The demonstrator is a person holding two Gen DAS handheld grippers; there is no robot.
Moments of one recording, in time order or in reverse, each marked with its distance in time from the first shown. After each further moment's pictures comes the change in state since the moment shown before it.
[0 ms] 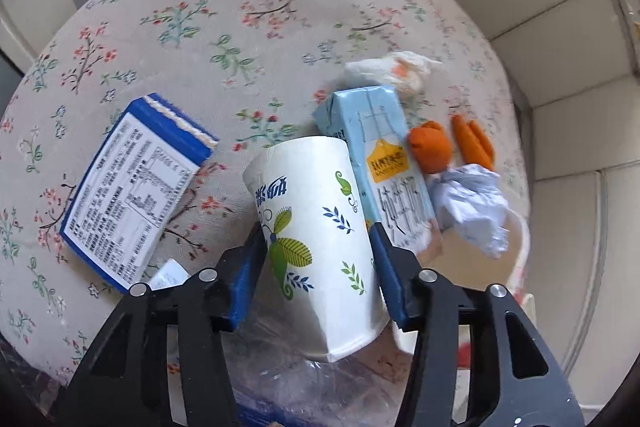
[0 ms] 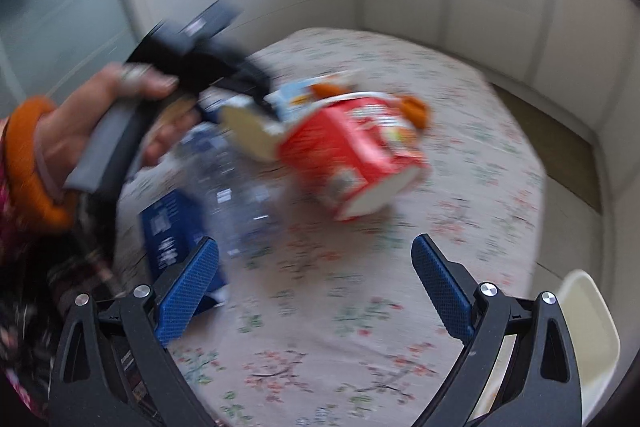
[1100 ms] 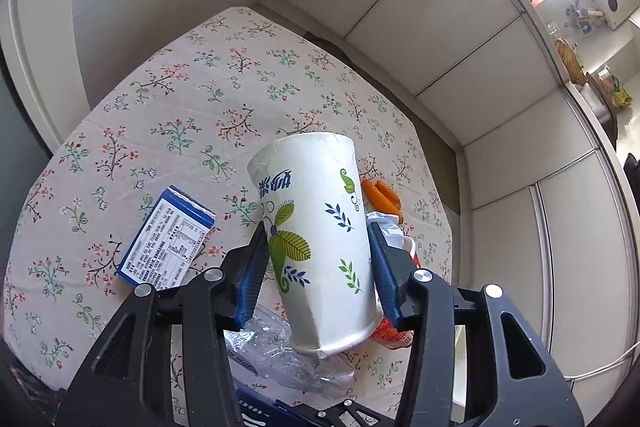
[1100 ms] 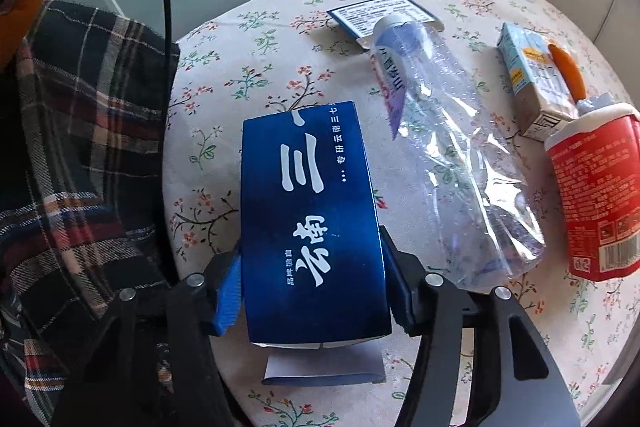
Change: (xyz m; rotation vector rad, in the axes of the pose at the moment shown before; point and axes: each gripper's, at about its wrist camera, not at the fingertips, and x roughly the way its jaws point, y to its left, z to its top) left arm -0.116 -0.006 -0.003 0.095 -0.248 -0.178; right arm 0.112 0.099 0.002 -0.286 0.266 0.189
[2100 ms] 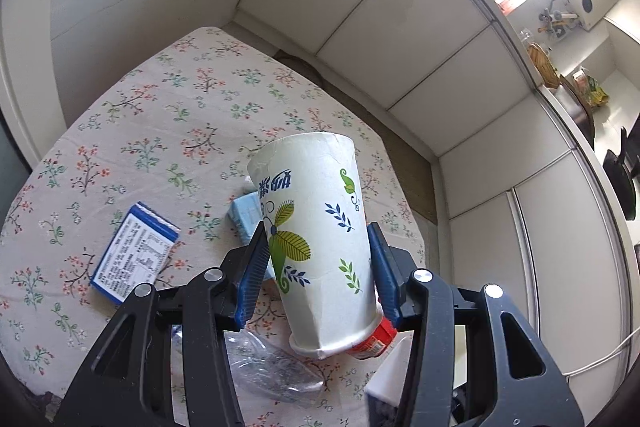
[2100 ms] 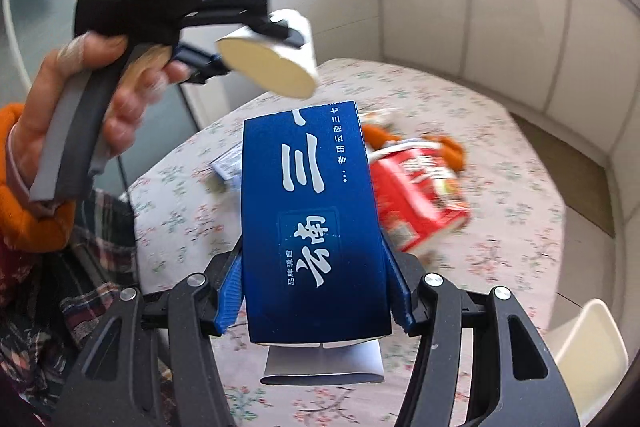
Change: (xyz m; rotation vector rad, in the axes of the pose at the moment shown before) left arm -0.005 -0.027 -0.004 0.044 -0.065 -0.090; right arm -0.137 -0.072 -0.033 0.328 -0.403 -0.246
